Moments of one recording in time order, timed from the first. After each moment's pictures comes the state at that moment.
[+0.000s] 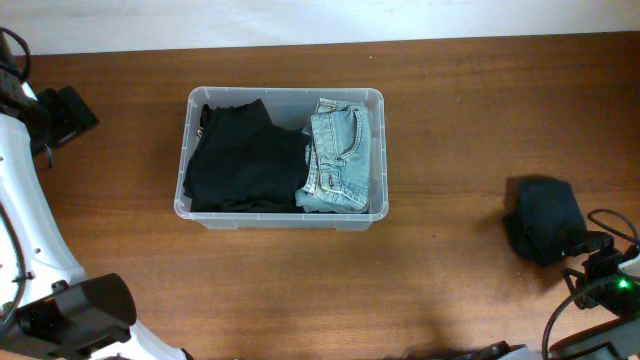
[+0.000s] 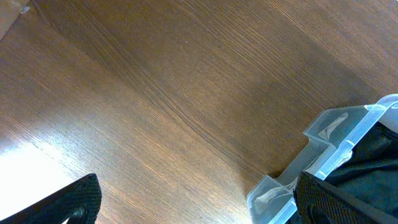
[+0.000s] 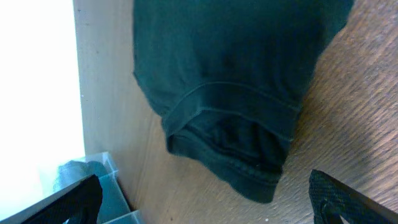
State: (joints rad) left arm 0.37 1.87 2.21 -1.50 -0.11 -0.27; right arm -1.22 1.53 0.75 -0.66 -0.86 0.03
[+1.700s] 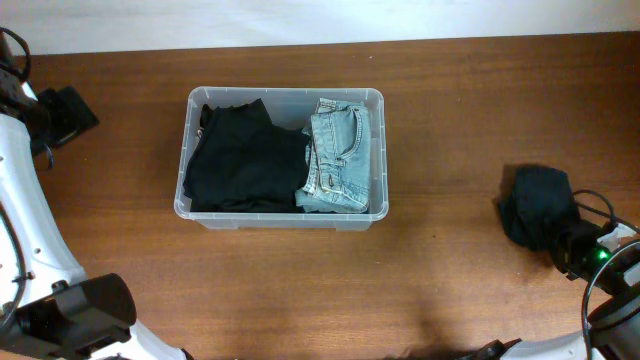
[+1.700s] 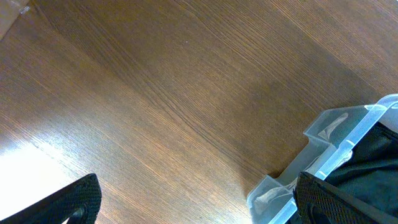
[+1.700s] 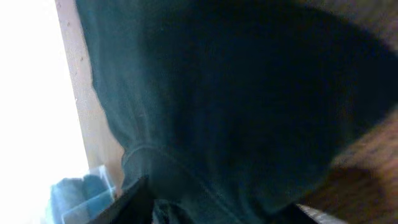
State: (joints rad) left arm 0.37 1.87 2.21 -1.50 -0.11 -0.27; right arm -1.04 1.79 0.78 -0.35 -0.85 0.24
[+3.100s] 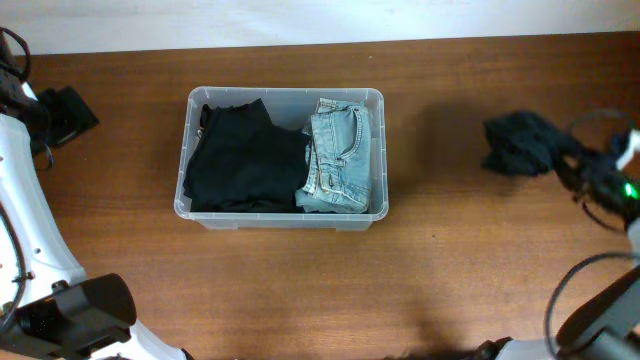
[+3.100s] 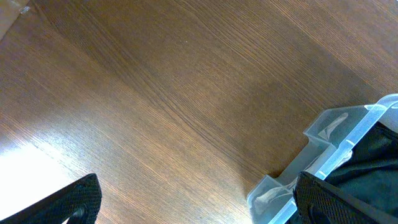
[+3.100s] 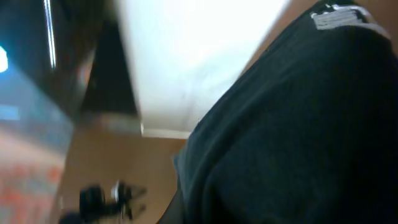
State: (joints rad) left arm 0.37 1.87 2.21 -1.50 -0.11 -0.27; right arm -0.73 1.61 1.11 -0.35 -1.44 0.48
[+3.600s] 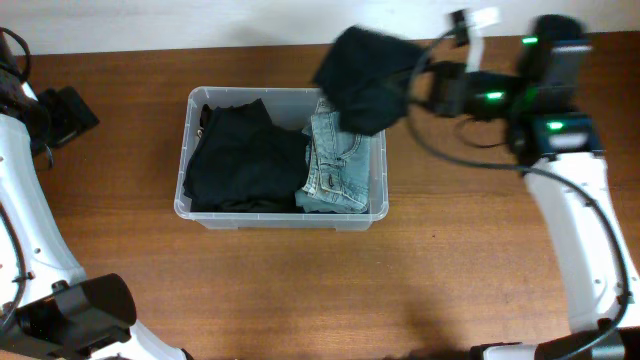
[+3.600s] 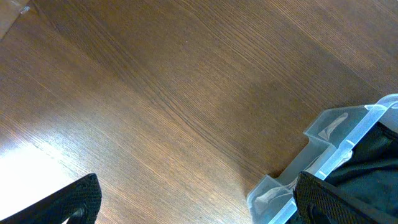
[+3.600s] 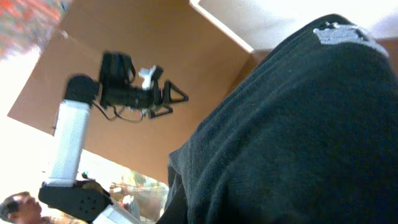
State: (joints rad) left arm 0.37 1.87 2.21 -1.50 -0.11 -0.27; right arm 0.05 1.53 1.47 -0.30 -1.20 0.58
